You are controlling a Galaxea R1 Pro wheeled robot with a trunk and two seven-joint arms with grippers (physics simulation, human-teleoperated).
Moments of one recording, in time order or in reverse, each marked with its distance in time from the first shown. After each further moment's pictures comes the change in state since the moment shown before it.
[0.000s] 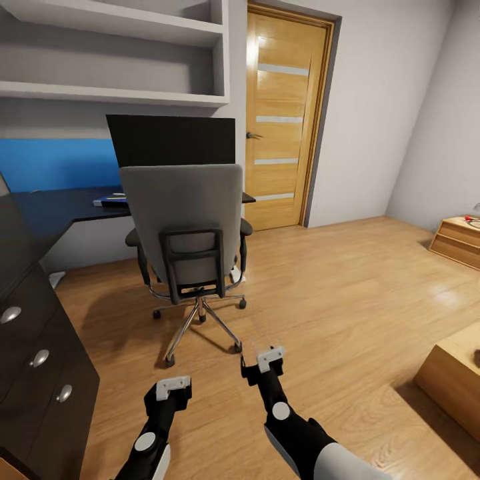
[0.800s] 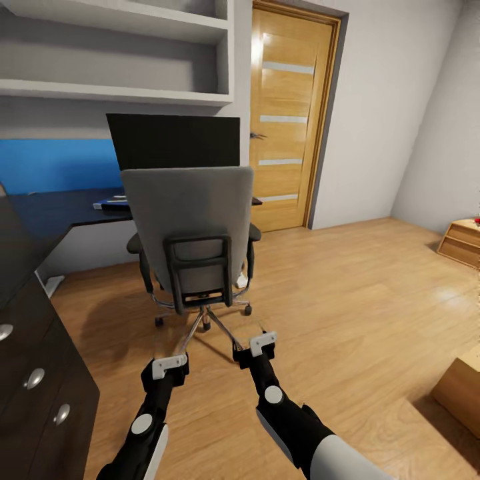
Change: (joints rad) left arm 0.000 -0.002 -0.011 -0.164 -0.003 0.001 0.000; right arm 0.000 0.000 0.005 -0.175 0.007 0.087 -0.002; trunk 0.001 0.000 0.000
